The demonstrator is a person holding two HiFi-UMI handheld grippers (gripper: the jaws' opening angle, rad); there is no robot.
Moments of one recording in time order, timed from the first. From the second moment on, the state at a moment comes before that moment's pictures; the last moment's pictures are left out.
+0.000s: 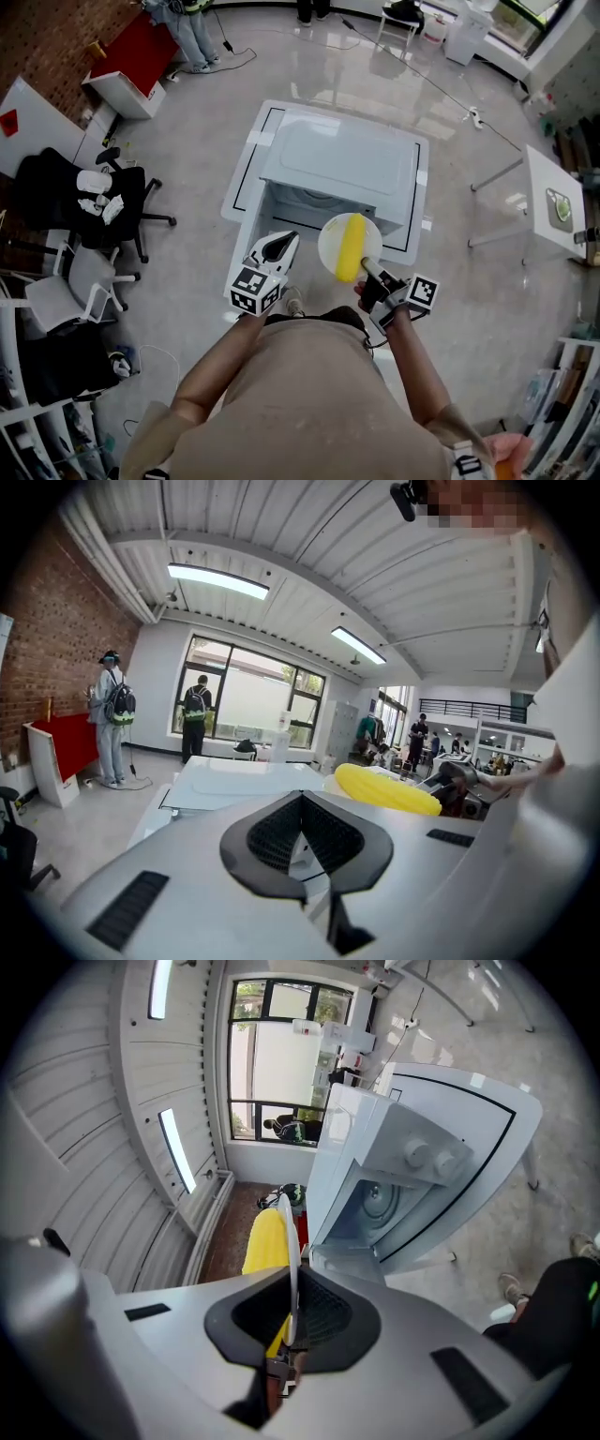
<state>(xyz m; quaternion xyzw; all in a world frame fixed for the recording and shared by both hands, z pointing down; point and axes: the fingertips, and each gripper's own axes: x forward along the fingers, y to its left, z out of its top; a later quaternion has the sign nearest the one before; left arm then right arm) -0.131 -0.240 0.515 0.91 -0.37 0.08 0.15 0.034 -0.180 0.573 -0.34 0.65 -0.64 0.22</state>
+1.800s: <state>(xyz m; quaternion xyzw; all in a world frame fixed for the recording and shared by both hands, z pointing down) -0.117 -0.310 0.678 0.90 -0.32 0.24 0.18 -0.010 -0.320 0.832 -0.44 0.57 -0.65 0.25</state>
